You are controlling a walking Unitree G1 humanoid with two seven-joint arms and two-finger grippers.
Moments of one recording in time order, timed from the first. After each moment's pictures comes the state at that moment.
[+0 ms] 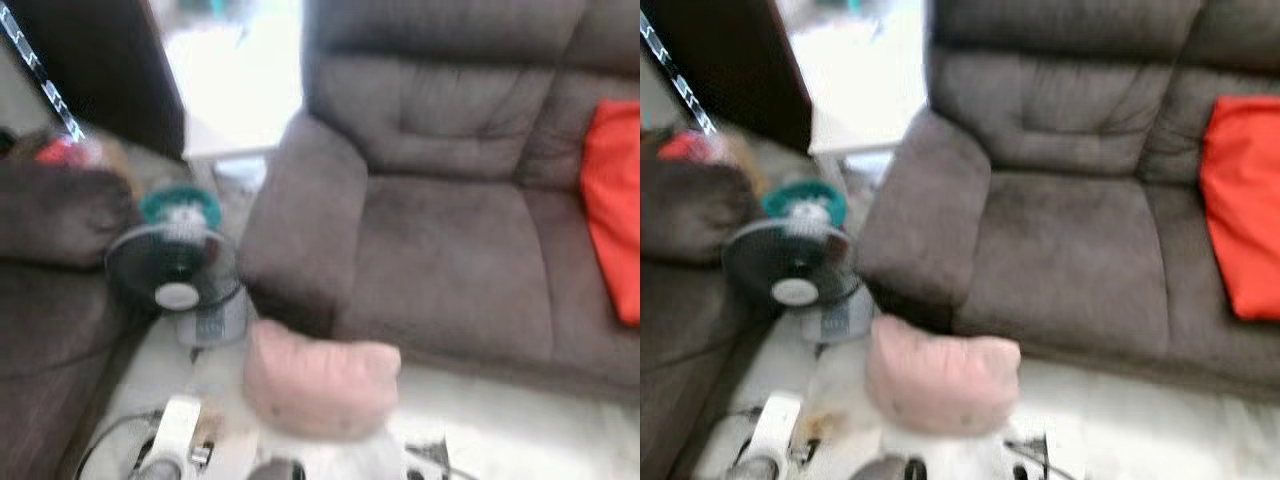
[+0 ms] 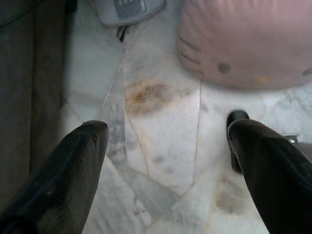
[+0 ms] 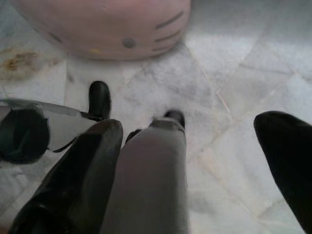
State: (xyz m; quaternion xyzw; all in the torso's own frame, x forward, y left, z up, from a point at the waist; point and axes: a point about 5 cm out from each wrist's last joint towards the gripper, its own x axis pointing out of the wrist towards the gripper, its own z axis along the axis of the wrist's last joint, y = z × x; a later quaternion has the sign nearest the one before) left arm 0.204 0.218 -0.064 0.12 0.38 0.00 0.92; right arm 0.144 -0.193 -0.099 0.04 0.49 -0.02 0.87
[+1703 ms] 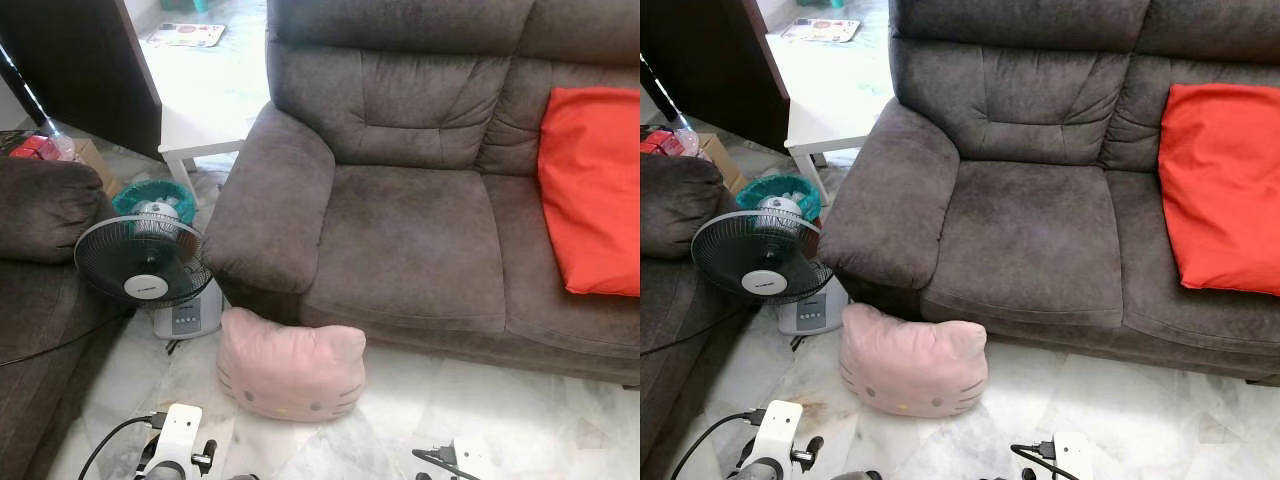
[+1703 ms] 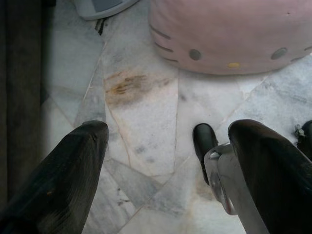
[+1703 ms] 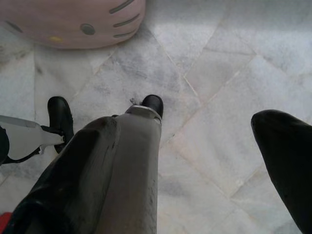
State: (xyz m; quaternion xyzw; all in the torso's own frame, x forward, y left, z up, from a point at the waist) left arm 0.192 0.214 -0.070 0.12 0.38 0.01 0.92; right arm 0.142 -0.200 -0.099 0.03 0.50 -0.02 0.87
